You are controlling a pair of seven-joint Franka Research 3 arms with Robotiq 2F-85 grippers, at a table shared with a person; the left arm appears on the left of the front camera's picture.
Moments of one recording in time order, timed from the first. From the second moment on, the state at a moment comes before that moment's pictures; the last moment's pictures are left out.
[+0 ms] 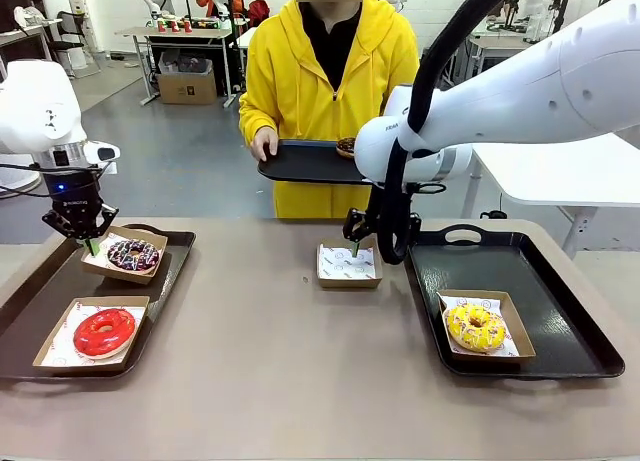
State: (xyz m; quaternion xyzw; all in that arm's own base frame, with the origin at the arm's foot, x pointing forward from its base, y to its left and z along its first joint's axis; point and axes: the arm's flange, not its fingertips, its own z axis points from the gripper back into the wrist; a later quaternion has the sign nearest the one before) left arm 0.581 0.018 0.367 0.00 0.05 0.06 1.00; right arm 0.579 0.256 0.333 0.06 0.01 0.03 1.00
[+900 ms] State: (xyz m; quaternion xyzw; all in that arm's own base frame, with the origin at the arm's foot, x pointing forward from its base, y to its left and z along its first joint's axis) left arm 0.589 0.017 0.370 0.00 0.05 0.04 1.00; right arm 0.586 0.255 0.327 0.05 0.00 0.00 1.00
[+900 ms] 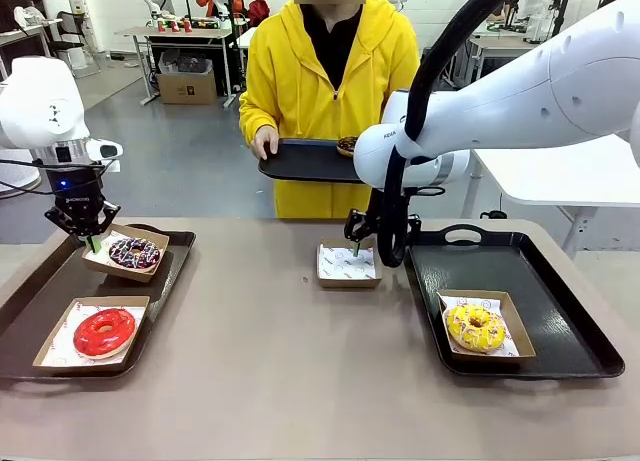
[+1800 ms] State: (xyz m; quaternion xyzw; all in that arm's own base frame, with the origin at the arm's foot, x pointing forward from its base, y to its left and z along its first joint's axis) left arm 0.588 0.017 0.371 0.00 0.07 0.03 1.00; right arm 0.587 0.254 0.324 0.05 0.01 0.00 1.00
